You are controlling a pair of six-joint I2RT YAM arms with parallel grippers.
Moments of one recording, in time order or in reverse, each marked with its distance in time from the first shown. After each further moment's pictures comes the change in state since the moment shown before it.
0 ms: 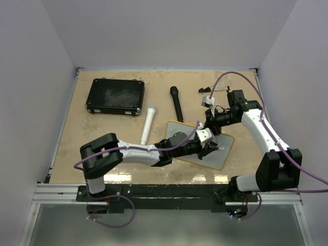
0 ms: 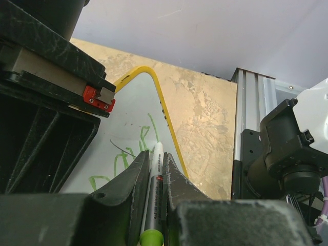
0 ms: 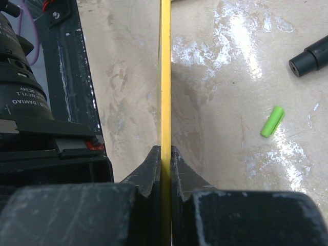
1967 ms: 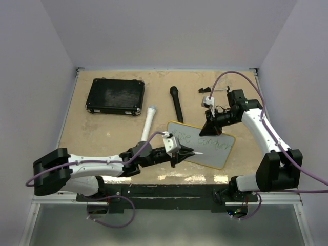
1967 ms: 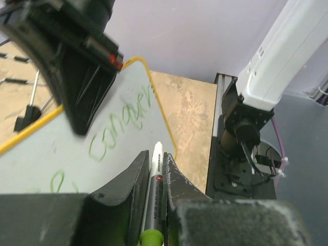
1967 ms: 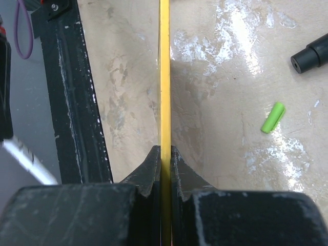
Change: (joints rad) left arm -0.016 -0.475 -0.370 0.005 0.010 0.039; right arm 0.000 -0.001 0.016 -0.043 0.019 -0.032
